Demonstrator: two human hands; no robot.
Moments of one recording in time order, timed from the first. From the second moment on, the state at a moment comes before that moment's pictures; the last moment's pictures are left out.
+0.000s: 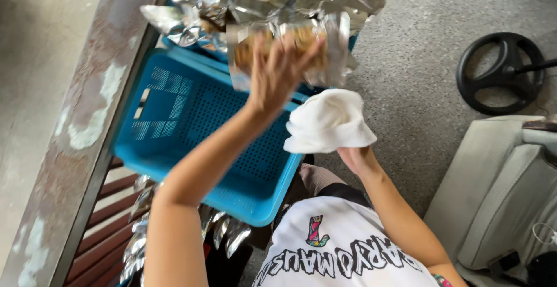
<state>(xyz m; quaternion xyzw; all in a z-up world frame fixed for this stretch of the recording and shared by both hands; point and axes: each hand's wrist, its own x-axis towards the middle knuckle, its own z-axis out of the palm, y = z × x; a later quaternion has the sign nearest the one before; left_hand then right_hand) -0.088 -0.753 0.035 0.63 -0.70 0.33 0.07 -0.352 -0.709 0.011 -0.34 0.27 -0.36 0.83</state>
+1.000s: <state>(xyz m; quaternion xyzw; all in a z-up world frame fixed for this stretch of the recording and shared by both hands) -0.094 -0.388 0.096 0.60 -0.27 -0.36 0.67 -0.279 -0.530 0.045 -0.39 0.25 -0.18 0.86</state>
